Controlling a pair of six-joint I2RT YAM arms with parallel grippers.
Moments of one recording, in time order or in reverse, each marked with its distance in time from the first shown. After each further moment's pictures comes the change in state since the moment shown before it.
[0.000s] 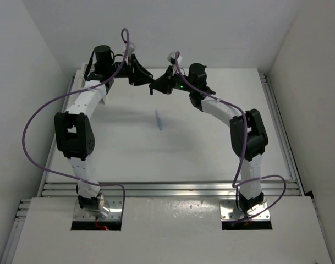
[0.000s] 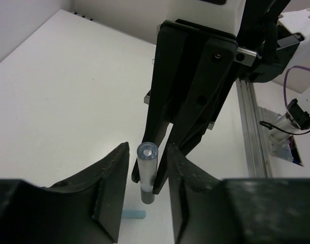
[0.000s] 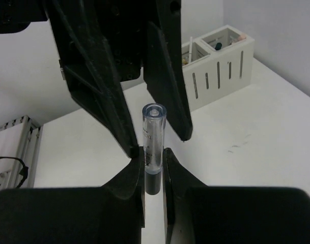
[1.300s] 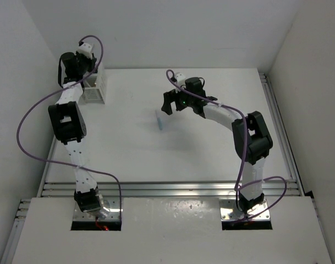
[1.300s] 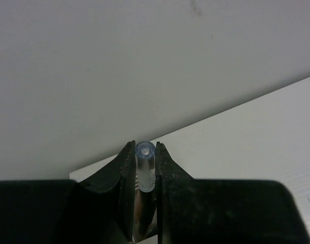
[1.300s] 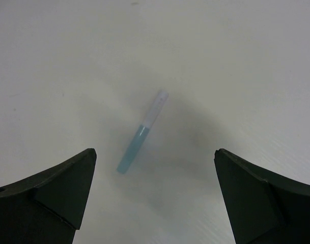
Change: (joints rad) left arm 0.341 0.426 0.311 0.254 -0.799 0.370; right arm 0.010 -0.072 -0.166 -0.492 0.463 -0.202
